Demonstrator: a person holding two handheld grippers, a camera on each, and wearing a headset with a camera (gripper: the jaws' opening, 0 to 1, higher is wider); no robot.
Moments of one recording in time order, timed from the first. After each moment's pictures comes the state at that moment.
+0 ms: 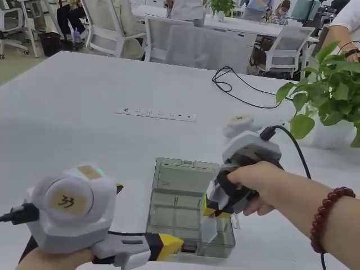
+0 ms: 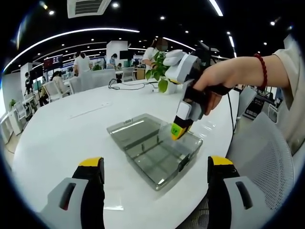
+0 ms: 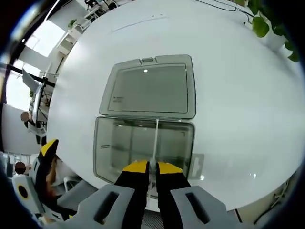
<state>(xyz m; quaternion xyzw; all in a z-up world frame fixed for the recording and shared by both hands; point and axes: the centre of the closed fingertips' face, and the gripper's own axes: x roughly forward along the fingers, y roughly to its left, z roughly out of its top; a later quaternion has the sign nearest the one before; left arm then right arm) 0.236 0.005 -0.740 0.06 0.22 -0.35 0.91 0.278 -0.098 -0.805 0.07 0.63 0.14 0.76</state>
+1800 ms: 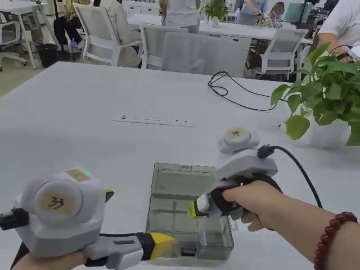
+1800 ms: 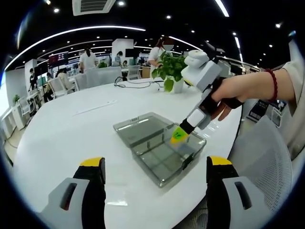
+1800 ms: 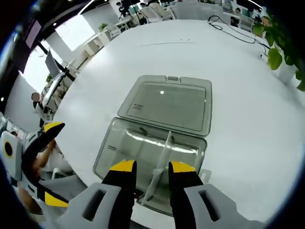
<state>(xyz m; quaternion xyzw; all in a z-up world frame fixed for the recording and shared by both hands) 0.237 0.018 -0.737 0.05 0.23 -0.32 0.92 0.288 -0.084 -0.798 0.02 0.51 0.25 0.82</state>
